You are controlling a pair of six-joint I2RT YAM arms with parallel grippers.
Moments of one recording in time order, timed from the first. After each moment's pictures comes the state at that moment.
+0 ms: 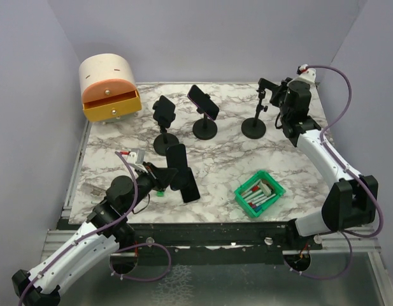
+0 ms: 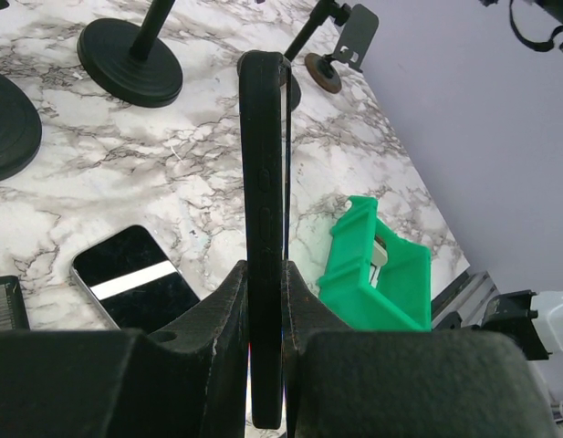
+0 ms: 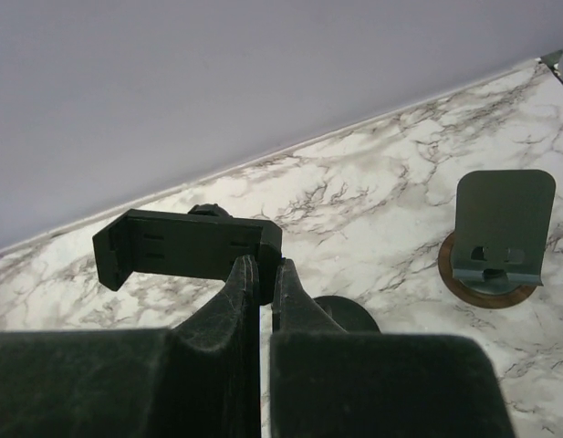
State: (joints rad) left arm -0.72 0.38 0.34 -0.05 -0.06 -0.67; right arm 0.20 1.41 1.17 0.11 0.30 0.36
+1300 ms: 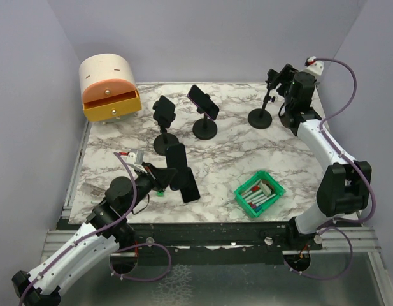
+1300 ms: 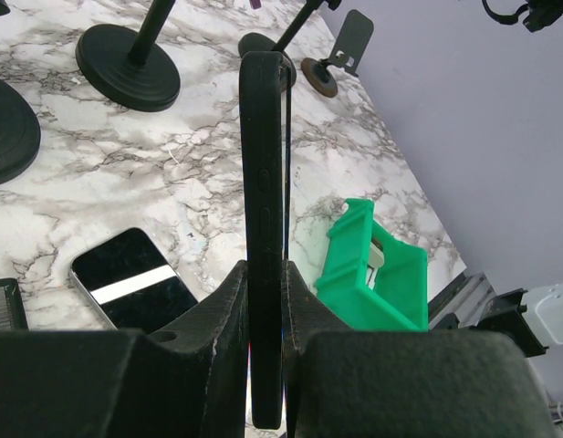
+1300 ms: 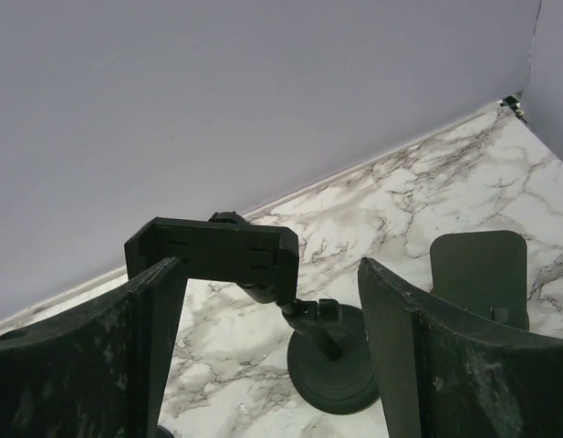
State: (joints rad) left arm -0.72 0.36 0.34 -0.05 -0.06 -0.67; right arm 0.12 1.58 1.27 0.21 0.32 0.37
